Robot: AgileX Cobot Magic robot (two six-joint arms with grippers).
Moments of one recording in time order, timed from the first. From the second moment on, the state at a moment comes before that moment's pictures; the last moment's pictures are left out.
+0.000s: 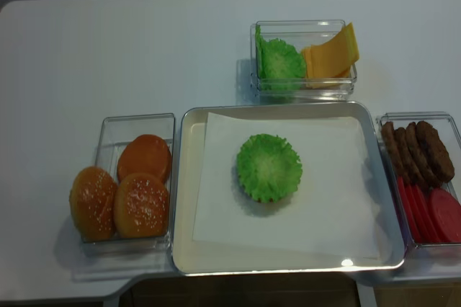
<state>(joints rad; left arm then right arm) -0.07 -0.02 -0.49 0.07 1.19 -0.10 0.00 0.16 -0.62 0.18 1.21 -0.12</state>
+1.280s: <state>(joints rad) -0.07 -0.02 -0.49 0.07 1.19 -0.10 0.00 -0.02 -0.48 0.13 1.15 -0.12</state>
